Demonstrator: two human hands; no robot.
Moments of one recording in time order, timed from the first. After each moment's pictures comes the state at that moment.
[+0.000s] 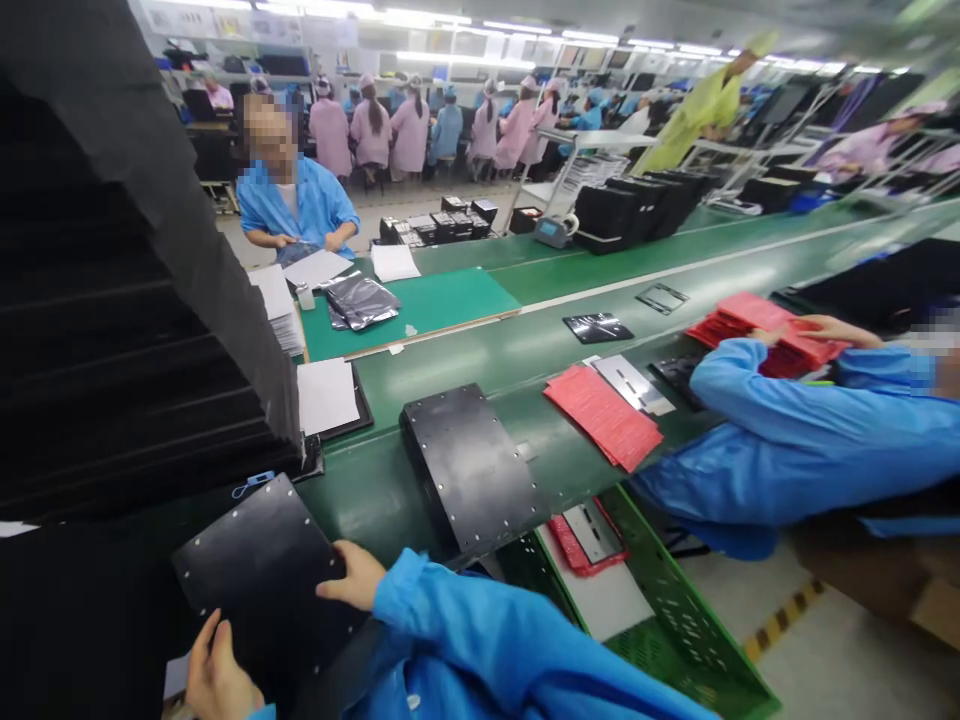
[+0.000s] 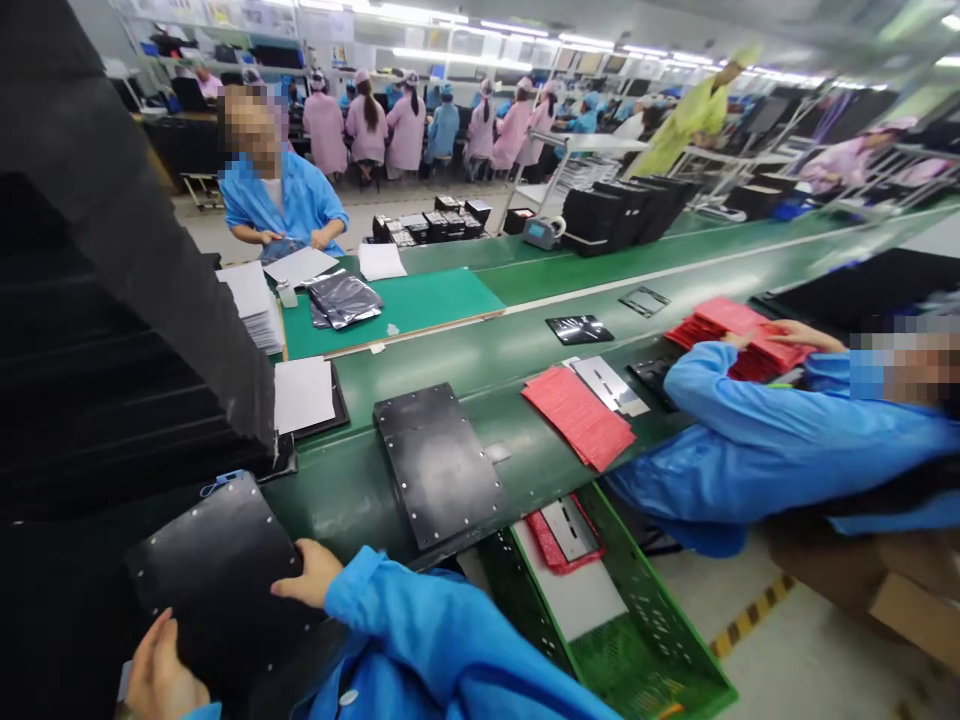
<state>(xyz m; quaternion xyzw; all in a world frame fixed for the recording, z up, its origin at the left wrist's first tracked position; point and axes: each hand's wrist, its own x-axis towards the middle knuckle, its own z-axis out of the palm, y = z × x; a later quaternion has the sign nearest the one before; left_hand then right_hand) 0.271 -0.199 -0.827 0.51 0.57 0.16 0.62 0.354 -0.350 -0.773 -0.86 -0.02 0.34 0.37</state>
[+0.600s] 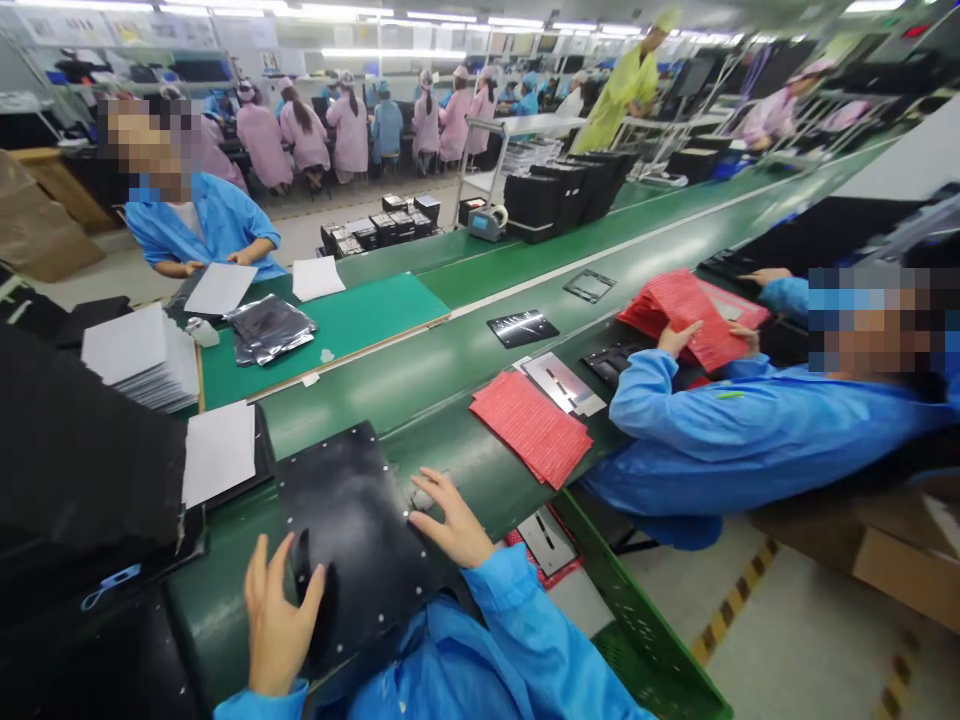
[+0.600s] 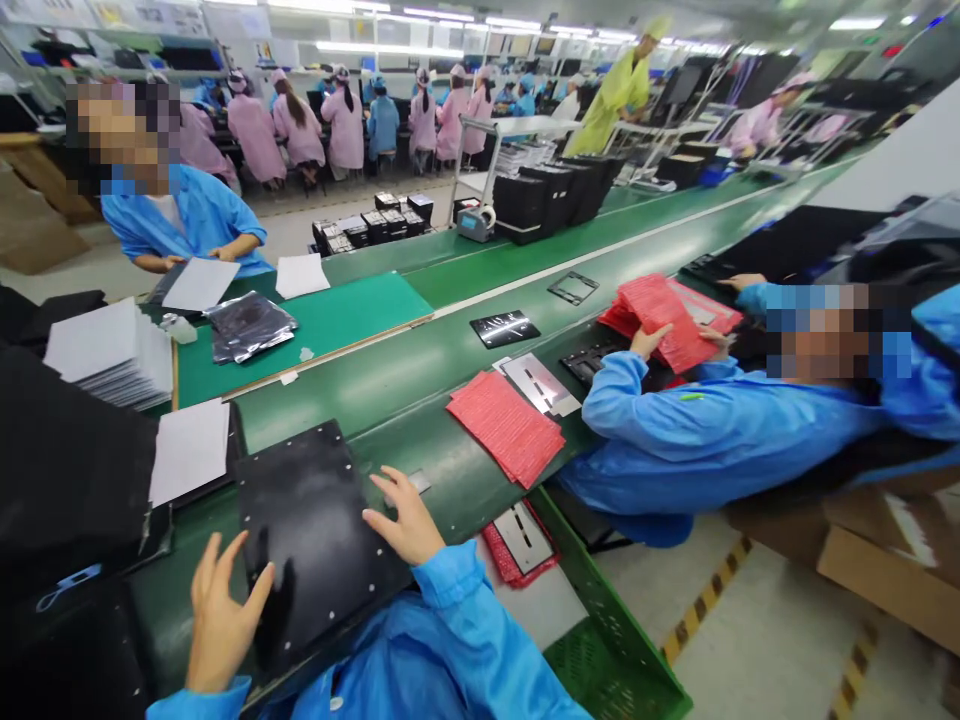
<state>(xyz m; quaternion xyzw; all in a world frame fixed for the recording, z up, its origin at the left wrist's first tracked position) 0.401 -0.399 -0.687 0.79 0.16 0.02 0.59 0.452 -0.650 -0.593 -0.95 -0.06 0.03 0.30</state>
